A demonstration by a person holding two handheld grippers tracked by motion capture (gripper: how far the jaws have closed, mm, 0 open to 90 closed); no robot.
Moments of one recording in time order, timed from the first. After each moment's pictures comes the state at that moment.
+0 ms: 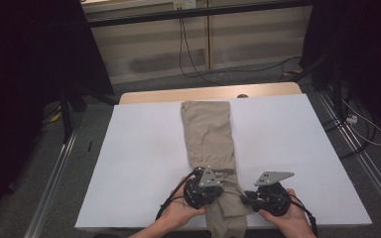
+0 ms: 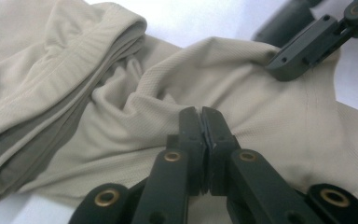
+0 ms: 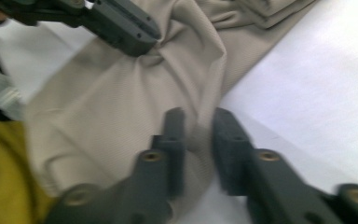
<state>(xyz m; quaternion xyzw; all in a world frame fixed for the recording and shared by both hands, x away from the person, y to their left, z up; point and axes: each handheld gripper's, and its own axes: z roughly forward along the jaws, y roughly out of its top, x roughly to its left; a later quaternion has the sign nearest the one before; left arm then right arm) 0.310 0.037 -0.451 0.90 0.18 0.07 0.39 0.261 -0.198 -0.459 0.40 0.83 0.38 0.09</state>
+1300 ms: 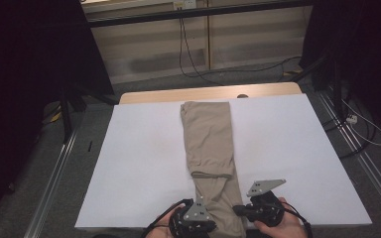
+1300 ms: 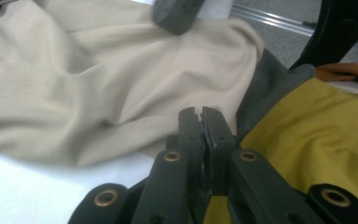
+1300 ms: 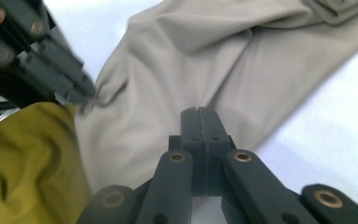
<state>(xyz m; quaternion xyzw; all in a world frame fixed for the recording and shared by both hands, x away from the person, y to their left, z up) 0.243 0.075 -0.447 0.92 0.11 0.00 0.37 0.240 -0.178 -0.458 0.37 0.84 0.39 0.04</state>
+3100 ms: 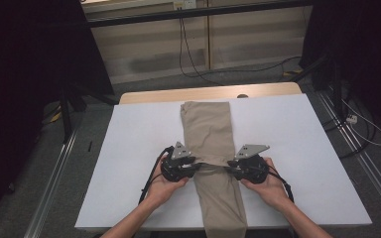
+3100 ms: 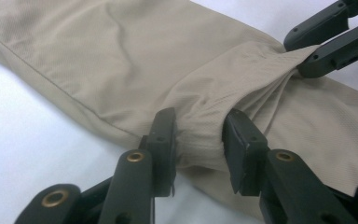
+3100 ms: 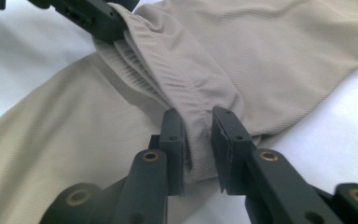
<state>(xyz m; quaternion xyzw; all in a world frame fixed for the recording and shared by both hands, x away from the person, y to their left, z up) 0.381 0.087 -0.447 0.86 0.27 0.14 0.42 0.346 -0.171 -0.452 0.34 0.84 0.39 0.17</state>
